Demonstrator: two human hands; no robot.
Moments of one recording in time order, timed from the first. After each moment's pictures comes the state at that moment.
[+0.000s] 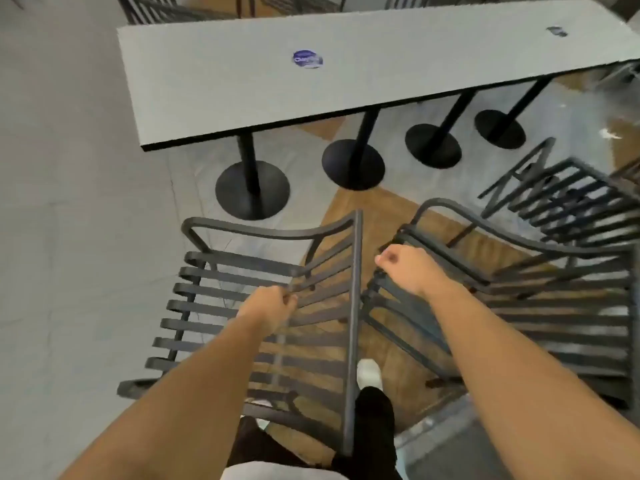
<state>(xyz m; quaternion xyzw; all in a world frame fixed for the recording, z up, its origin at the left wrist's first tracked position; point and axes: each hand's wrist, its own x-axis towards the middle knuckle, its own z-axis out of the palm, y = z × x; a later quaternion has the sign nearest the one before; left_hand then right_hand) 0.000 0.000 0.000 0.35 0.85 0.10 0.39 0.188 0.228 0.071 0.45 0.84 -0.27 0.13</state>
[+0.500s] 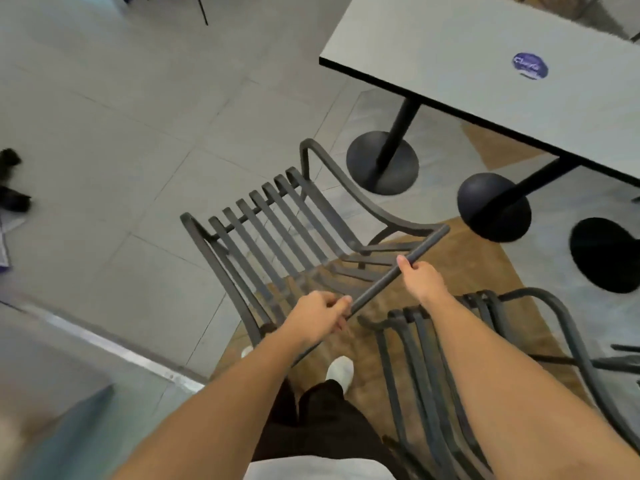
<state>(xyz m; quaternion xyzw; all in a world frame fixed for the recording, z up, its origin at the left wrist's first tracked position) 0.190 0.022 0.007 -0.02 0.77 0.48 0.41 0.154 0.262 -0.005 0.37 0.83 -0.34 0.25</state>
